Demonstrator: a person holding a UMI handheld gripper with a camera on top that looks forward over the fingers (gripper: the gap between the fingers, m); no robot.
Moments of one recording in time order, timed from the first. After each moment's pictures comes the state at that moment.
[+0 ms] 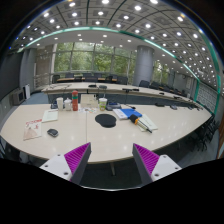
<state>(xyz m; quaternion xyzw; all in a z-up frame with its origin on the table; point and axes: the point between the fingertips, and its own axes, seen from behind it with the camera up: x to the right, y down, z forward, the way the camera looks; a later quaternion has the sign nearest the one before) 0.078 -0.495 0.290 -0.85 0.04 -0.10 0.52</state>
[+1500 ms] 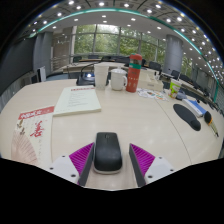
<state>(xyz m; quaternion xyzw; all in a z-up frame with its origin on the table) -0.280 -0.087 -0.010 -0.89 -0.05 -0.03 0.45</state>
